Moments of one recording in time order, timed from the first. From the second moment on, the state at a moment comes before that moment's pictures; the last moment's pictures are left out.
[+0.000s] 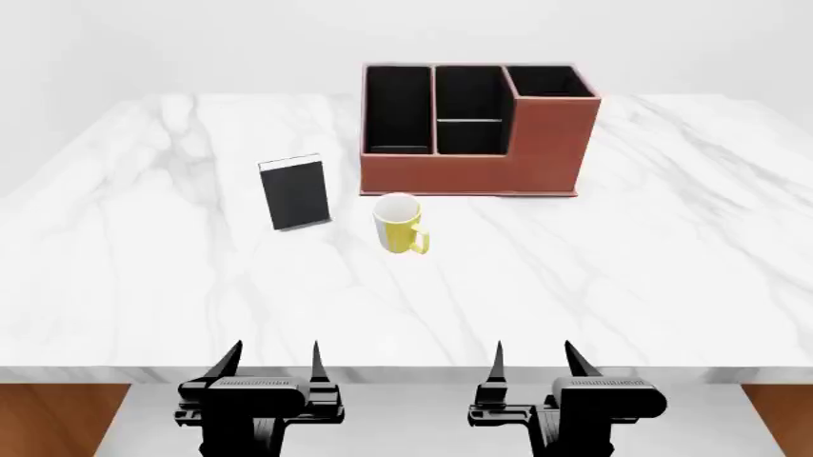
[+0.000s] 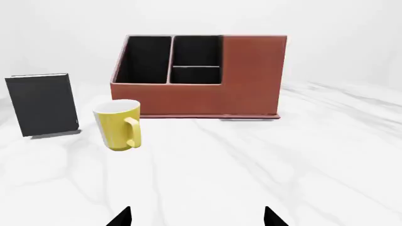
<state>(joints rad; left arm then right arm) 0.00 0.00 0.00 0.00 0.00 0.00 0.00 0.00 0.00 0.00 0.00 0.00 0.00 0.00</state>
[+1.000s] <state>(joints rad) -0.14 -0.10 0.11 0.46 0.01 -0.48 -0.10 0.16 0.15 -0.06 -0.46 0.03 0.57 0.12</state>
